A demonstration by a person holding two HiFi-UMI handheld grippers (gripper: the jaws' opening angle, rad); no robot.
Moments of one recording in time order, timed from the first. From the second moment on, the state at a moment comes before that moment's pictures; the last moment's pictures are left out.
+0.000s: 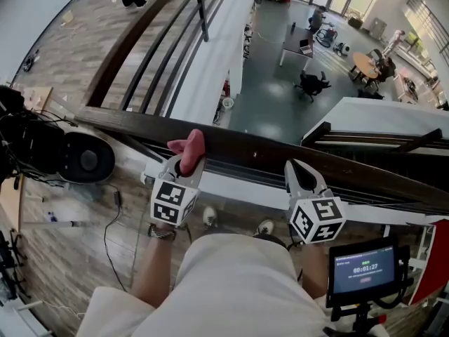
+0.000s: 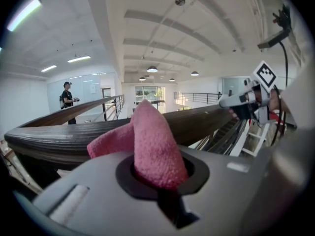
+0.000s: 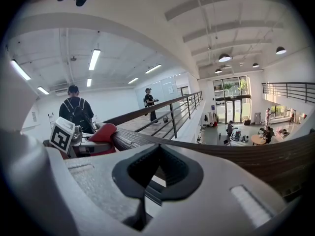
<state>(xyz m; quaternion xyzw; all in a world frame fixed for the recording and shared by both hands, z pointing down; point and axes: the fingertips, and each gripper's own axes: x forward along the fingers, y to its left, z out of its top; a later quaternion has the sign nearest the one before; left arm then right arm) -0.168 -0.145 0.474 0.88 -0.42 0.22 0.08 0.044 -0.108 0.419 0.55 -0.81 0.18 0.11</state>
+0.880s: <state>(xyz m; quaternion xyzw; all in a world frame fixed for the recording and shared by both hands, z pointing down) -0.147 -0.139 0.478 0.89 -0.40 0.21 0.10 0.048 -0.105 0.424 0.55 -0.80 0.19 0.10</state>
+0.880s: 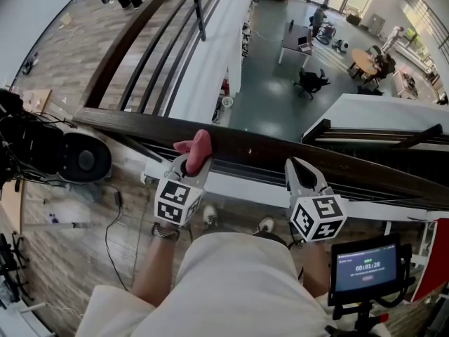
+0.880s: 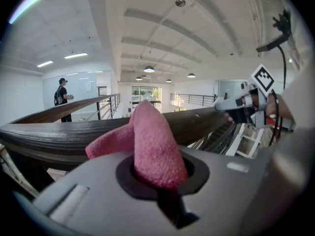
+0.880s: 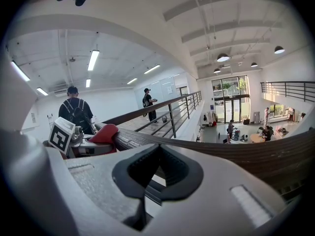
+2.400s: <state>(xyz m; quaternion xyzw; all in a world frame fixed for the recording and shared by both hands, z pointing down) -0.088 -0.123 0.485 0.91 -0.35 0.19 0.10 0.067 -0.099 0.431 0.56 -0.80 0.19 0.10</state>
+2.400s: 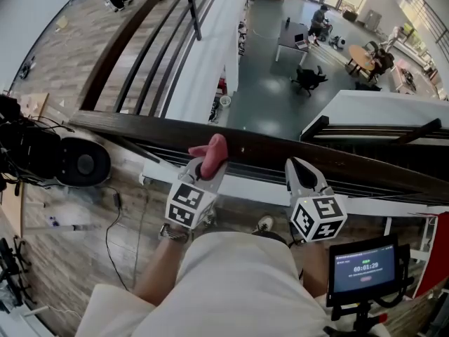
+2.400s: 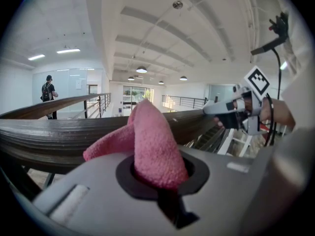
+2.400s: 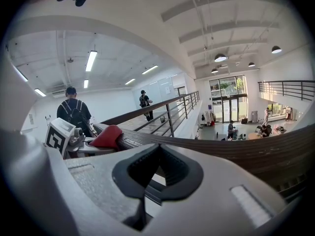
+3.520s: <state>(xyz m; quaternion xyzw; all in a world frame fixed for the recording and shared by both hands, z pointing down) -0.041 -0.112 0.494 0.94 -0.27 0.21 0.09 0.084 -0.097 0.438 0.58 -0.78 0.19 0.09</state>
